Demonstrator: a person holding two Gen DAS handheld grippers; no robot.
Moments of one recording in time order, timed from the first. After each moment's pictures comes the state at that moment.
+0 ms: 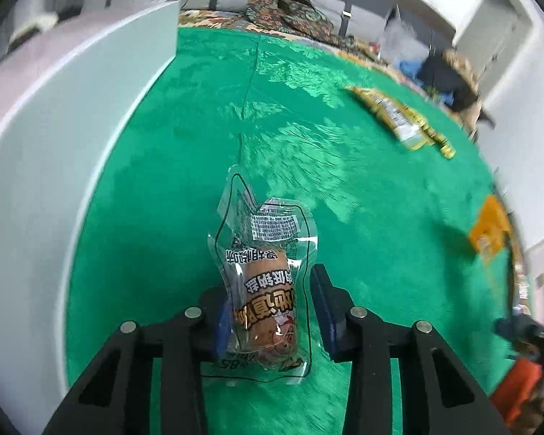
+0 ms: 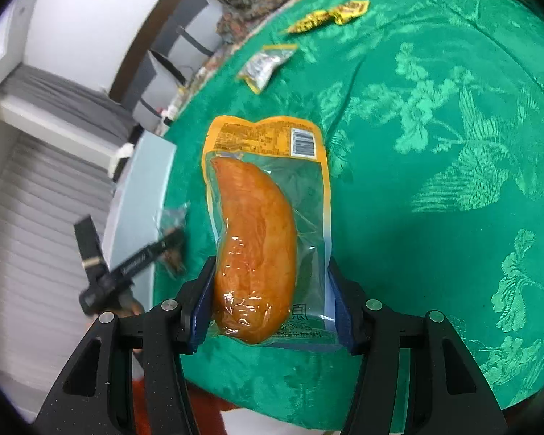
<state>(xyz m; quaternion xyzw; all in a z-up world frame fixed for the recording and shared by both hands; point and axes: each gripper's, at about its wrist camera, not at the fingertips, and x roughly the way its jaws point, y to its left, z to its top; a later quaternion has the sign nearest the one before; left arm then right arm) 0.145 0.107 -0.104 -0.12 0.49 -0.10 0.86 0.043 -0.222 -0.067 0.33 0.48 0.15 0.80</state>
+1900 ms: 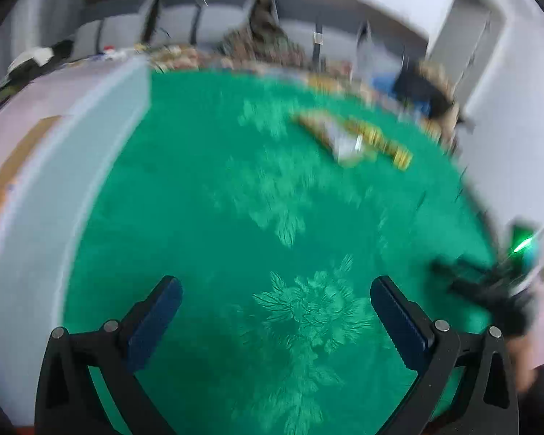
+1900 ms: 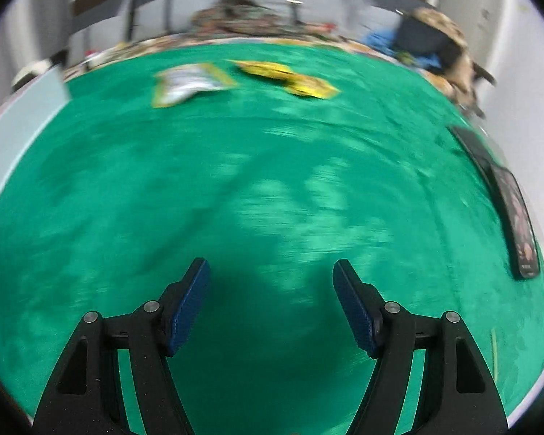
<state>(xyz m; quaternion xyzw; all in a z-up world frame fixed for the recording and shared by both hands) 0.123 0.030 -0.066 -0.06 0.46 -0.10 0.88 0.115 -0.236 -0.091 -0.02 0.46 -0.03 0.89</state>
